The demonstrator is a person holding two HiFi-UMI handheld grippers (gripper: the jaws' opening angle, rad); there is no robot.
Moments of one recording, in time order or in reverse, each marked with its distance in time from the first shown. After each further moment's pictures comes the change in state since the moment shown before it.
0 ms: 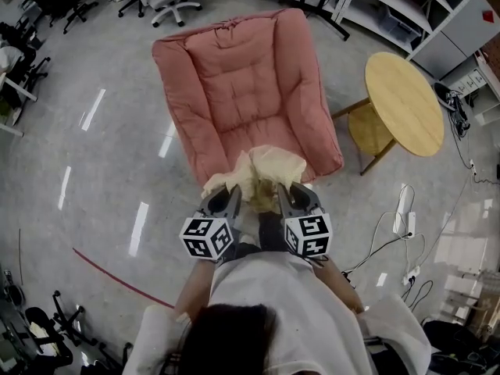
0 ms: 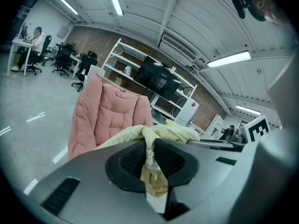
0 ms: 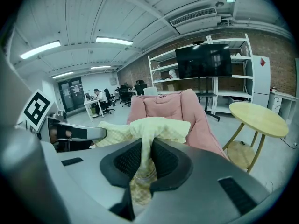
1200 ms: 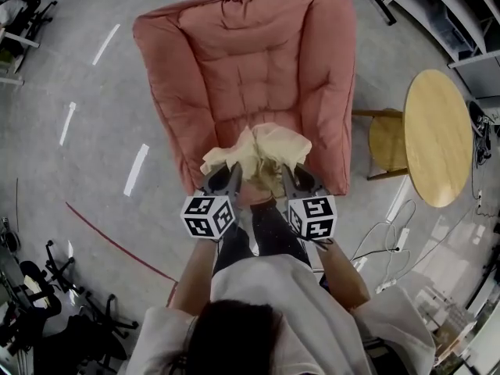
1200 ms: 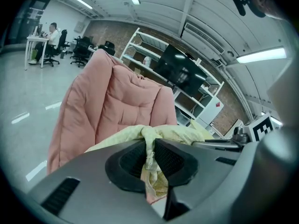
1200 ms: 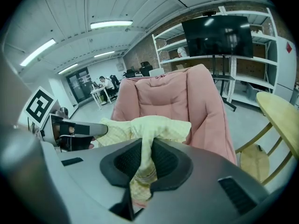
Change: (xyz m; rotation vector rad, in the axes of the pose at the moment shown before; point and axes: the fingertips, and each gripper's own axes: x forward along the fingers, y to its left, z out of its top) left arm 0.183 0.079 0.032 -0.143 0.072 0.210; right arm 0.180 -0.120 0.019 -0.018 0.220 0.167
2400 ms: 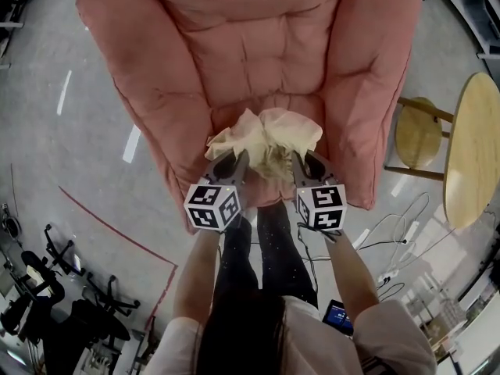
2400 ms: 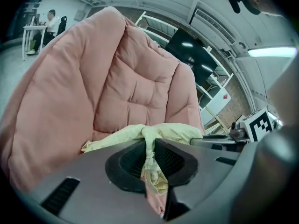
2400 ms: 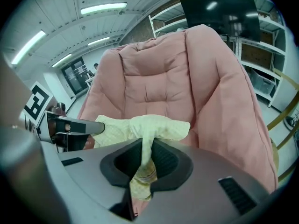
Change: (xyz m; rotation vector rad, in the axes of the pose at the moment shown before) left arm 0.135 0.107 -0.072 -0.037 0.136 0.029; right arm 0.161 -0.062 -0.088 0.010 0.168 0.005
